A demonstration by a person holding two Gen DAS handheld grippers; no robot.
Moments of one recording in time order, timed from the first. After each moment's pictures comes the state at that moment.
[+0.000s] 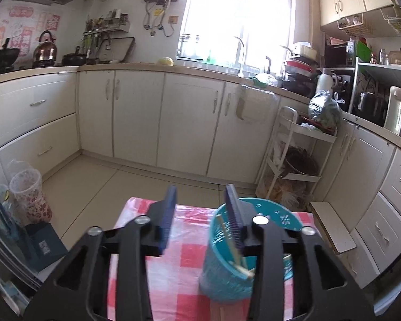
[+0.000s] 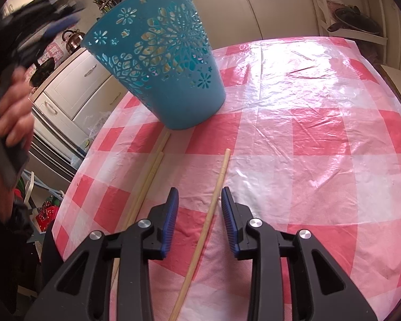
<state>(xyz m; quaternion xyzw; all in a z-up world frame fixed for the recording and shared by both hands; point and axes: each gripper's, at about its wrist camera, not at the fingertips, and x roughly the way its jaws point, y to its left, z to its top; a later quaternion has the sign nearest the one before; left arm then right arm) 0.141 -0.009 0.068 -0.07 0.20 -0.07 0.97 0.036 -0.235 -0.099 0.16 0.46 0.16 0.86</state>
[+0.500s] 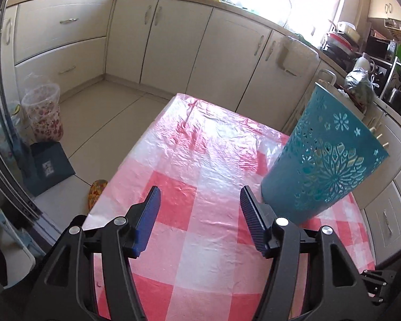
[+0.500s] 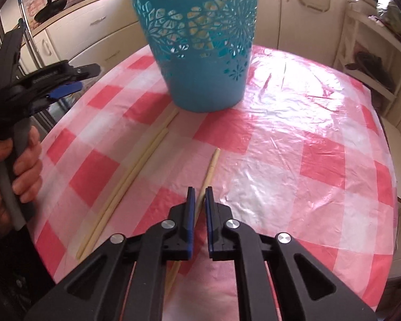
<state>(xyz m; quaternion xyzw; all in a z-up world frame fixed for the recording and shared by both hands) 0.126 0.061 -0.072 -0.14 0.35 -0.04 0.92 0.041 -0.197 -0.092 -0.02 0.49 0.16 0.86</state>
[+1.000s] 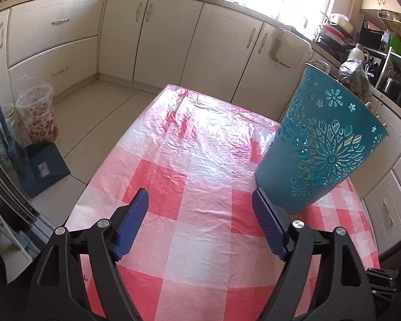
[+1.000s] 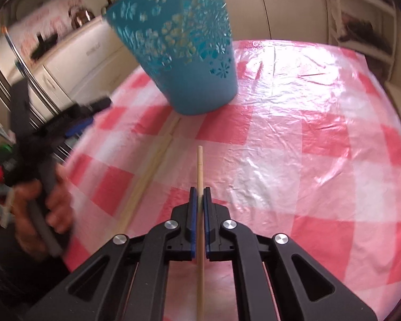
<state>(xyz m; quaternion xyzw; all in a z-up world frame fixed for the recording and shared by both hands) 0.125 0.048 -0.079 -0.13 0.36 -0.06 0.92 0.024 -0.224 -0.091 0.12 0.47 0.18 0.86</state>
